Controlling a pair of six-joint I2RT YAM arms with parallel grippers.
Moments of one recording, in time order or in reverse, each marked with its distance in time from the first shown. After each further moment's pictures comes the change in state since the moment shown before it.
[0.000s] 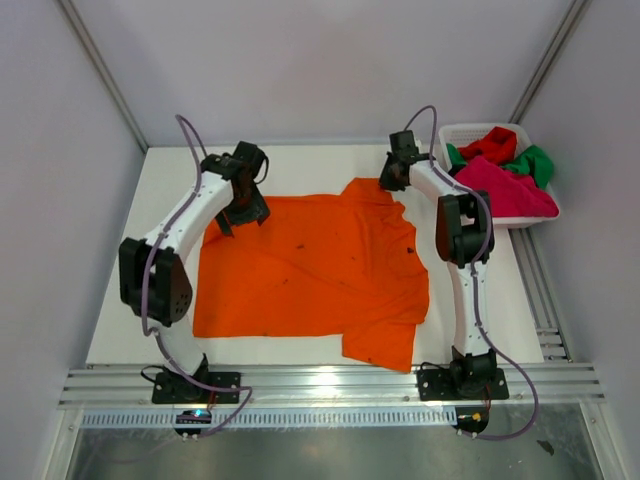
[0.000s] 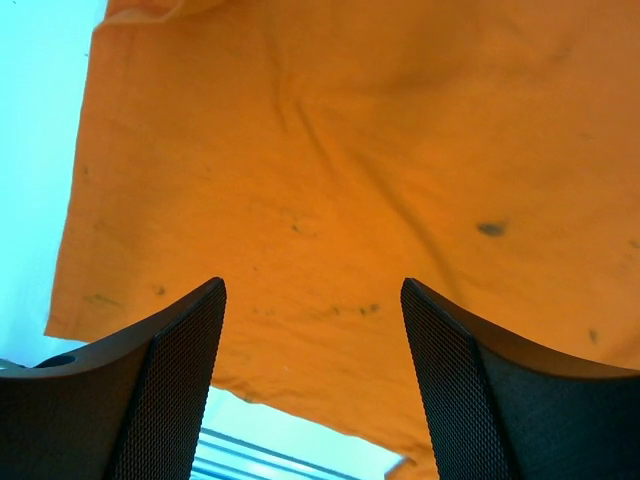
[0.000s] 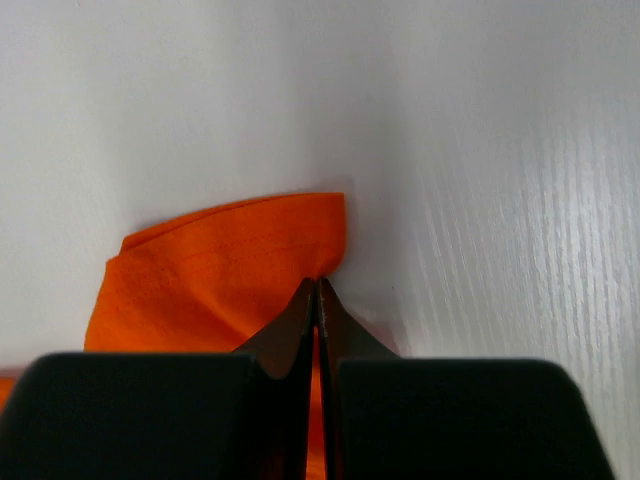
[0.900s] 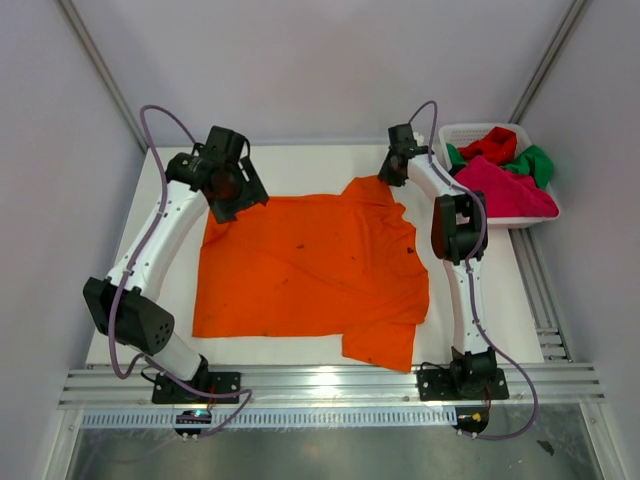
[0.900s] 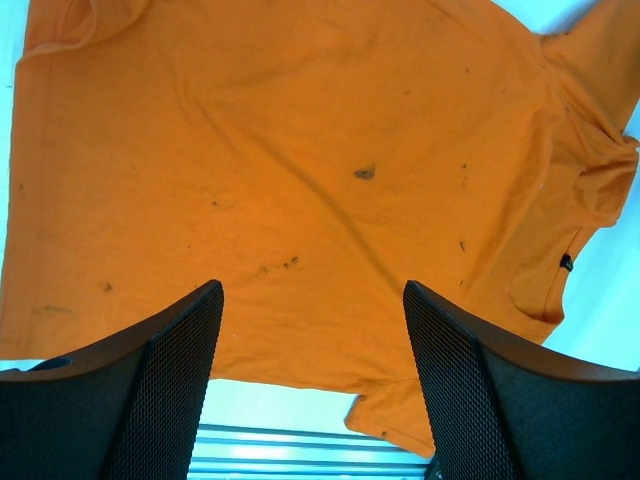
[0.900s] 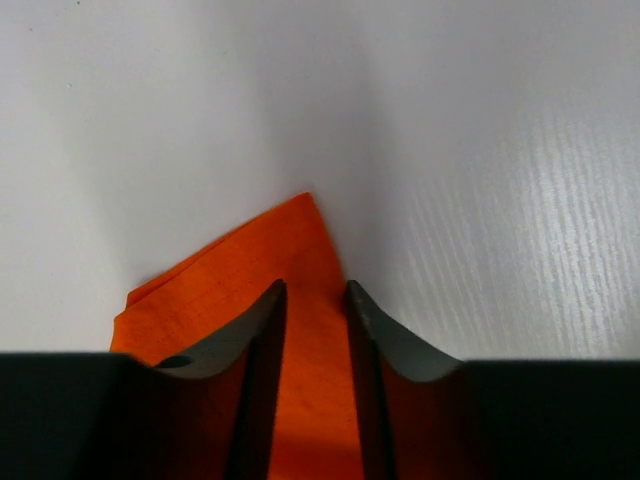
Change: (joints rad) left arm 0.000 -0.165 0.072 0.017 0.143 0.058; right arm 0.000 0.076 0.162 -0.114 0.068 0.052
